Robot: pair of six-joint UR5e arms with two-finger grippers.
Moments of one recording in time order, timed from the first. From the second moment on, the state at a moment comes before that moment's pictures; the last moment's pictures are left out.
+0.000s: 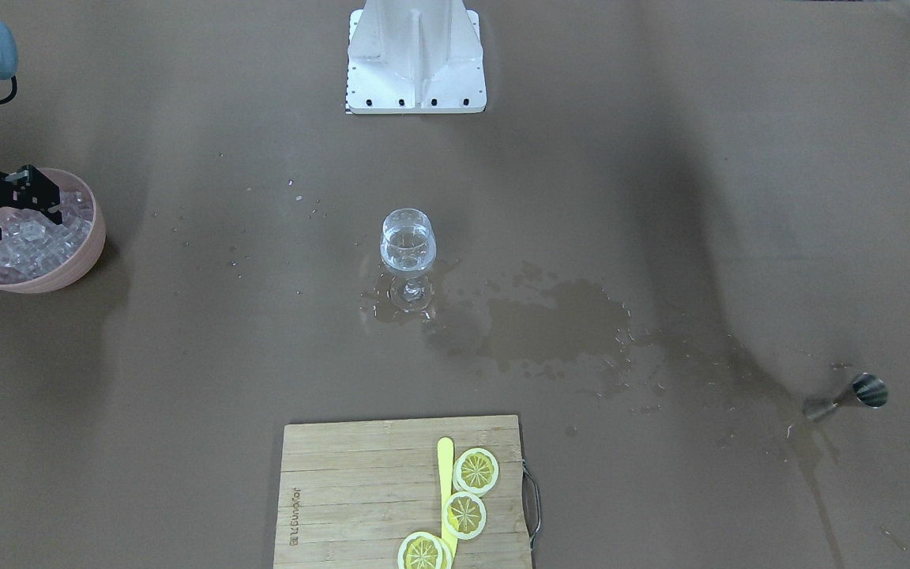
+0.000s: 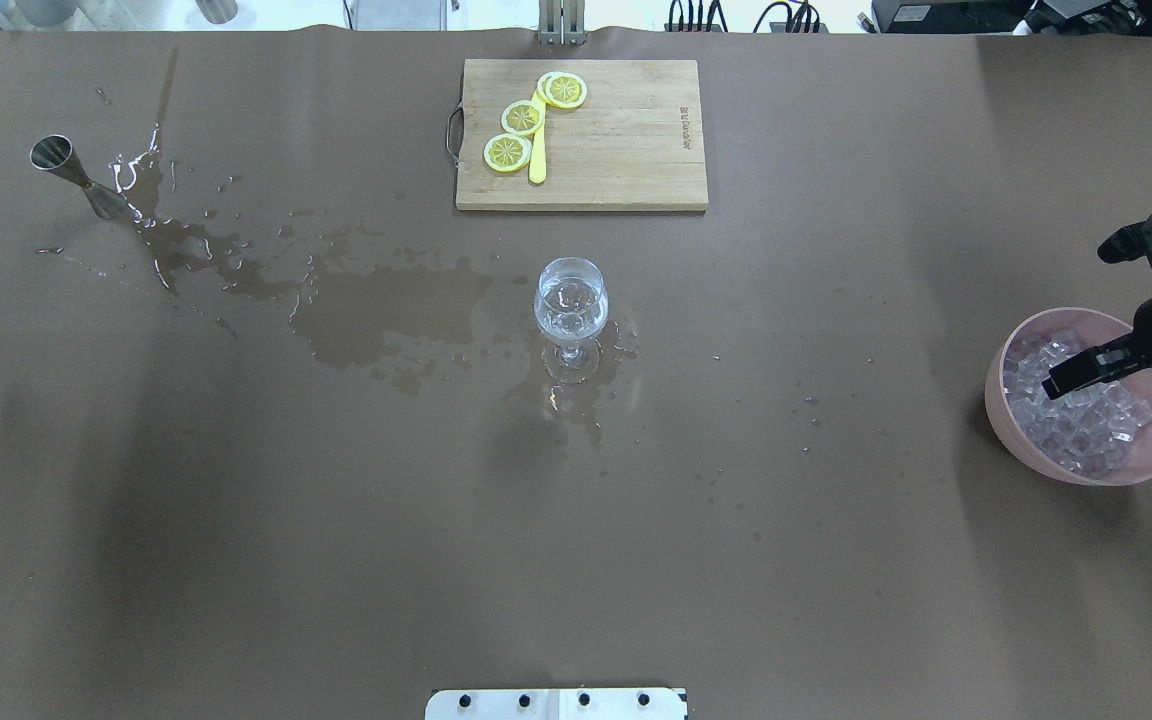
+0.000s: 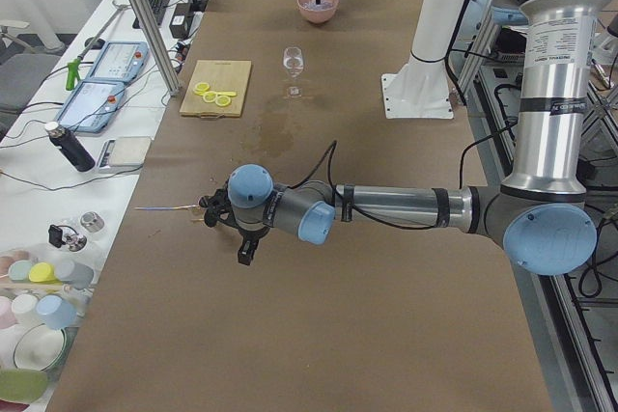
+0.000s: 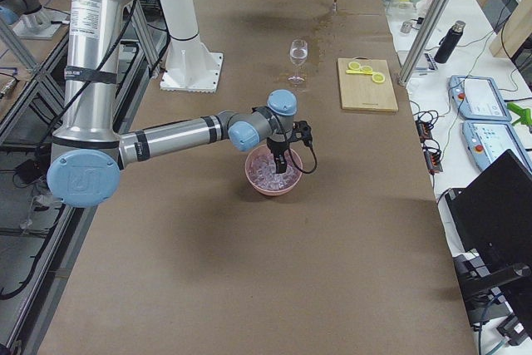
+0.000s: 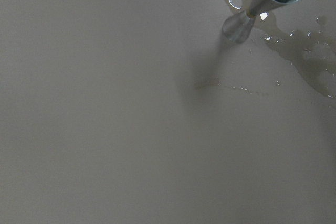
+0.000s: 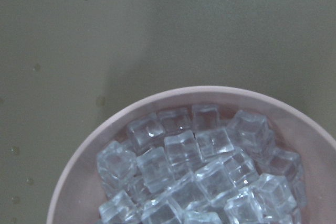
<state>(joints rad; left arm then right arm) -1.46 -1.57 -1.60 -1.87 -2.42 -0.08 0.99 -1.70 1.89 -1.27 2.23 0.47</state>
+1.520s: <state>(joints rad) -1.49 -1.54 -1.65 -1.81 -2.40 -0.05 0.98 -1.64 1.96 -1.34 2.27 0.48</state>
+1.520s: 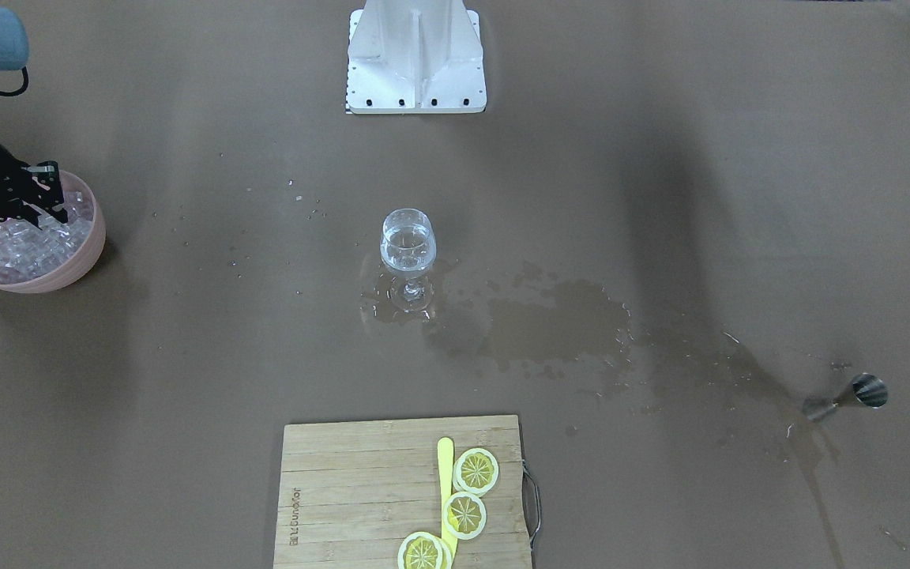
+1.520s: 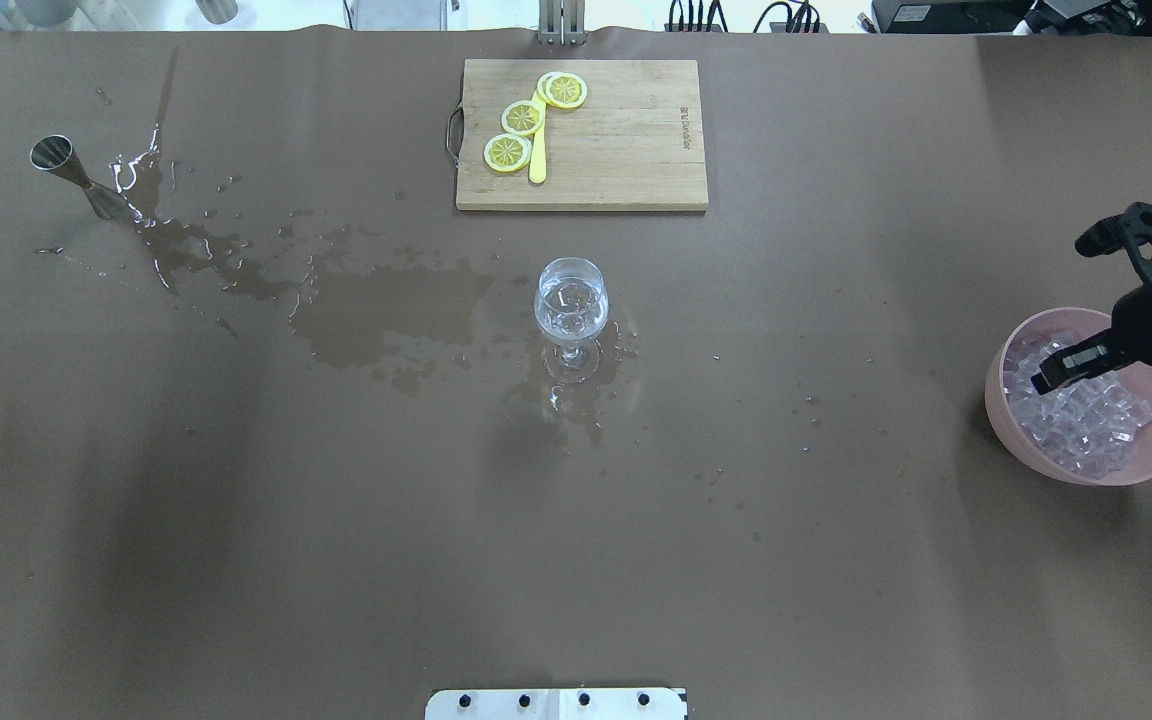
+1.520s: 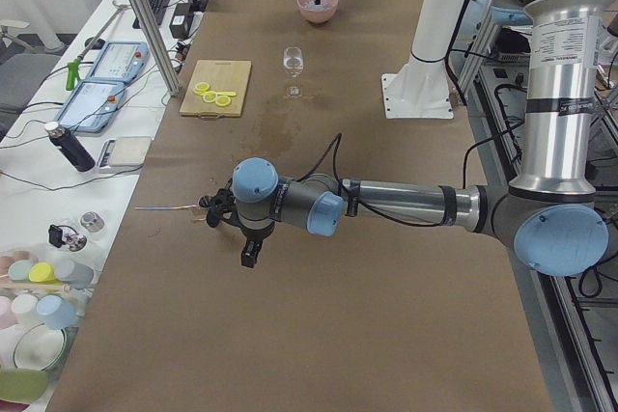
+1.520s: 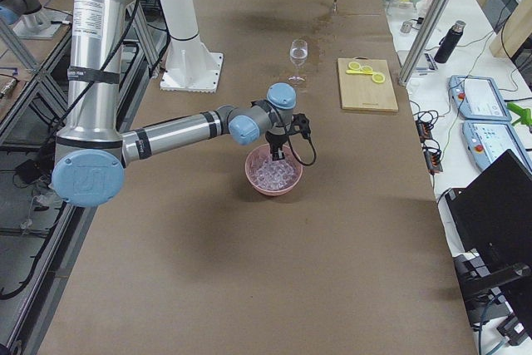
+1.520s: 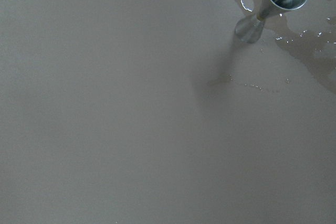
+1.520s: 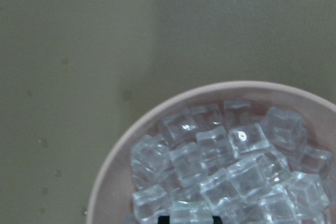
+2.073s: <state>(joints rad) -1.49 -1.54 -1.67 -1.79 -2.41 -0.05 0.86 -1.21 2.03 -1.69 2.23 0.76</state>
